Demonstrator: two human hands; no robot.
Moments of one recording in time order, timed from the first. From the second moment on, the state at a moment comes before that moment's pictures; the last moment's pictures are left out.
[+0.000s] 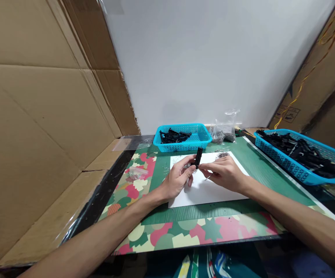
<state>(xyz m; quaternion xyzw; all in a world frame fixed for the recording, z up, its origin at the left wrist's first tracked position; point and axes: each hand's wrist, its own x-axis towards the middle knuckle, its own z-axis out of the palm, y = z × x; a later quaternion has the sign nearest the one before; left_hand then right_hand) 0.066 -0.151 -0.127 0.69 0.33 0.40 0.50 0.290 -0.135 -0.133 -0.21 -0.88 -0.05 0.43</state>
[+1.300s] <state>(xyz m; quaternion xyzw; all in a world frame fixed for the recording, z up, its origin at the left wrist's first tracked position) 0.064 -0.145 -0.130 0.65 0.34 0.38 0.57 0.291 -0.128 -0.131 -0.25 -0.86 0.05 0.43</state>
